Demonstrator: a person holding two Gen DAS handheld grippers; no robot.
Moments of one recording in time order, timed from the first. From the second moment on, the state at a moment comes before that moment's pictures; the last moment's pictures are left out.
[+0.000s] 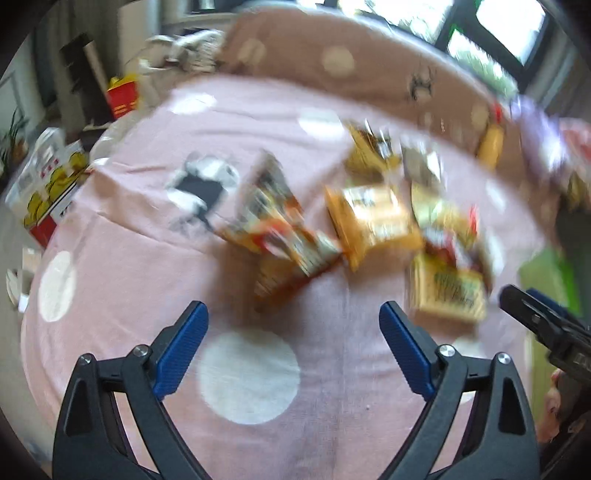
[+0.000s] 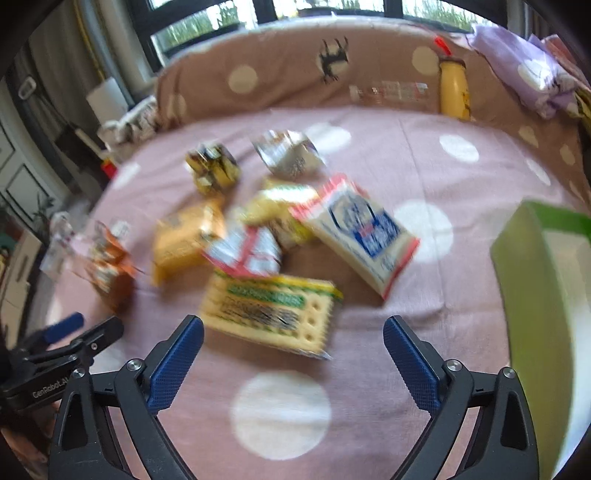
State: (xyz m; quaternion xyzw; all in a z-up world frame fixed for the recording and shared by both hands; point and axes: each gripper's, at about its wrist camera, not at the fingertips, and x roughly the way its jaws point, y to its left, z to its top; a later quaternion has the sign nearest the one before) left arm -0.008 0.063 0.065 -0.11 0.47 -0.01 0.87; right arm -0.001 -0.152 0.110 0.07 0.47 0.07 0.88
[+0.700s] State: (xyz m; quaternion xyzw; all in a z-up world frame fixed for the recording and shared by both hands) left arm 0.042 0.101 0.029 -0.27 0.50 -0.09 0.82; right arm 0.086 0.010 0.084 0.10 0.57 0.25 0.78
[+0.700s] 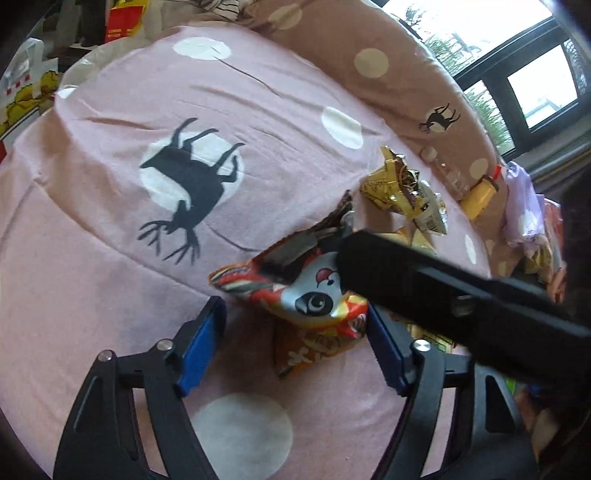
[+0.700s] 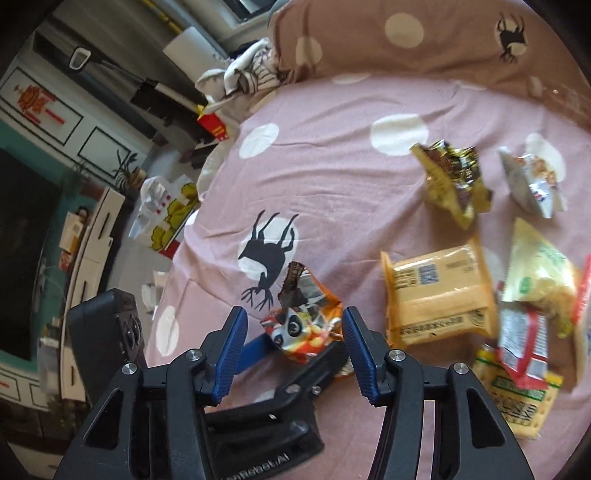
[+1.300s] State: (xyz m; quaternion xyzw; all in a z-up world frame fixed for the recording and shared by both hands) left arm 0.010 0.062 0.082 -0.19 0.45 -0.14 0.86; right arm 0.058 -0.025 0.105 0.12 0.53 0.25 0.80
